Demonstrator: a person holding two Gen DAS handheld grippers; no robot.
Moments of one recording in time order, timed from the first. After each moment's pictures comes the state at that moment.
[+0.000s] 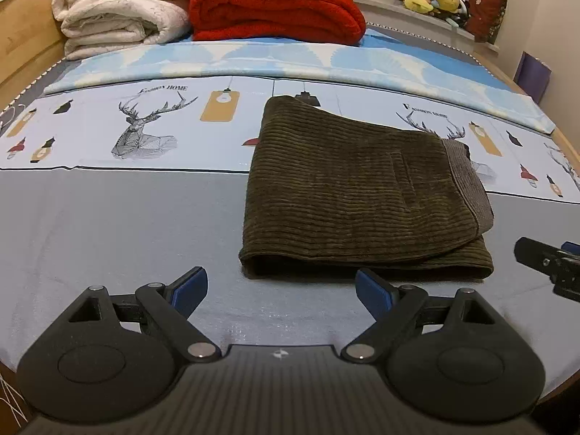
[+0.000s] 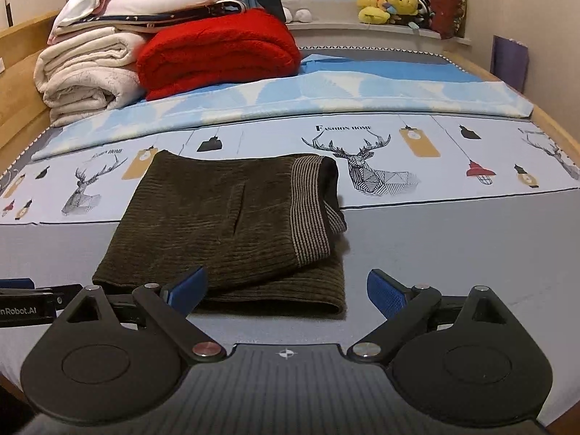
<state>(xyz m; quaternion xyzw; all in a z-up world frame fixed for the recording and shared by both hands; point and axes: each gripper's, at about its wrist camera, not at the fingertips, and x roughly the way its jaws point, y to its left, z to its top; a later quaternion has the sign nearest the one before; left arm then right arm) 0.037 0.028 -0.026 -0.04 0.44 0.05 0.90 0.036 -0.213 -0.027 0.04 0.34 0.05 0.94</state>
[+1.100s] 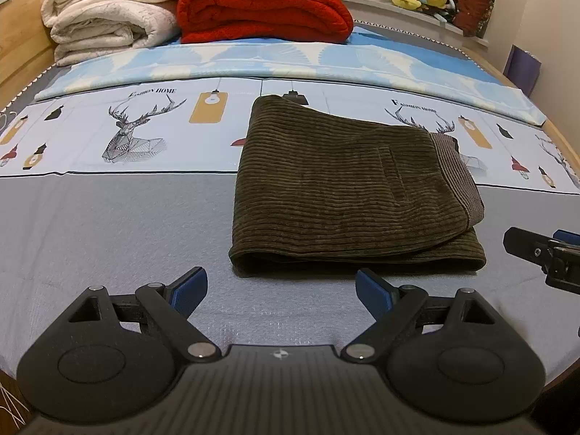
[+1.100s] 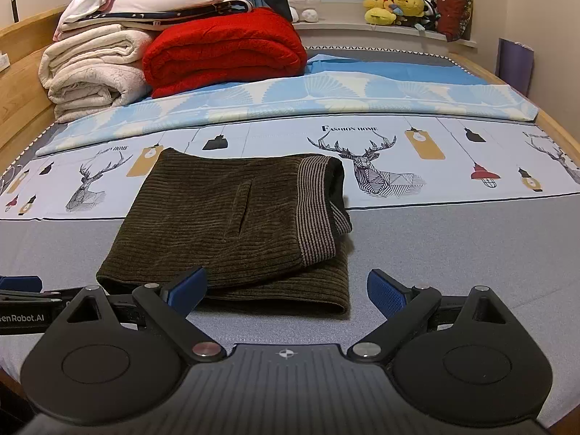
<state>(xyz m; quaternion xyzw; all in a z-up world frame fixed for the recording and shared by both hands) 0.035 0.023 -0.026 -0.03 0.44 0.04 0.90 0.034 -0.212 -0.024 0.04 0.34 0.06 0.94</state>
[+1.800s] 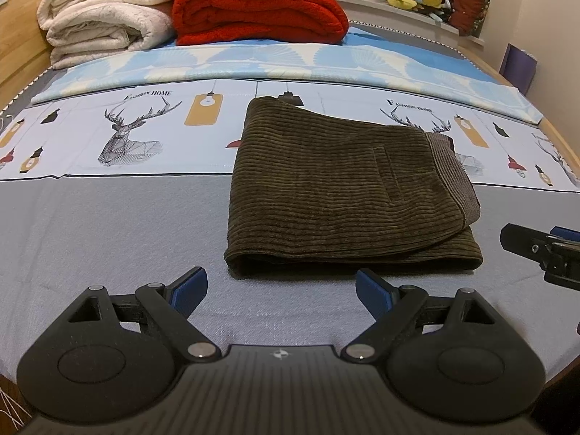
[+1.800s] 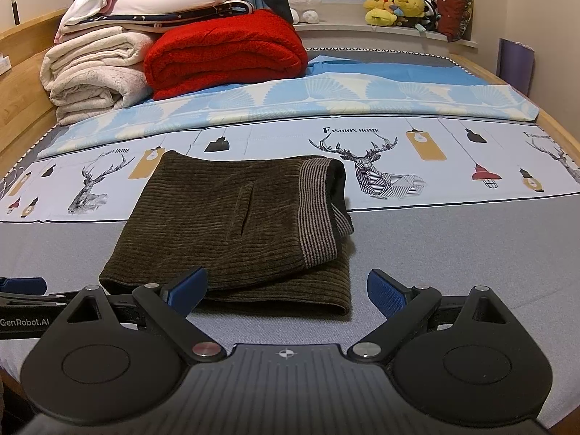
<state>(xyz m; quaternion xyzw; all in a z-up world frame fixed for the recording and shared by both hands) 0.035 0.019 -0.027 -0.03 0.44 0.03 0.90 0.034 -0.210 -0.021 0.04 0.34 0.06 0.94</state>
